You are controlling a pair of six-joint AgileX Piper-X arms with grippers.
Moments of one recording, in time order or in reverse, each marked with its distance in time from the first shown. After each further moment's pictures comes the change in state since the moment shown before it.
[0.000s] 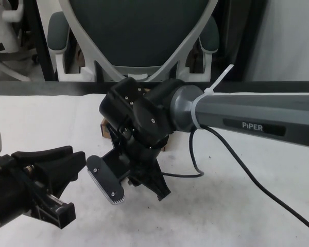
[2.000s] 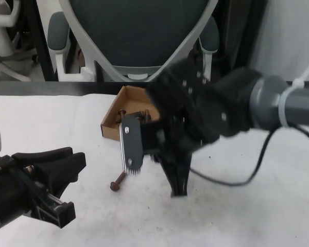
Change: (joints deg) left arm 0.0 0.0 0.0 0.4 0.0 -1.3; right arm -3.0 -18.5 17.6 -8.2 1.6 26.8
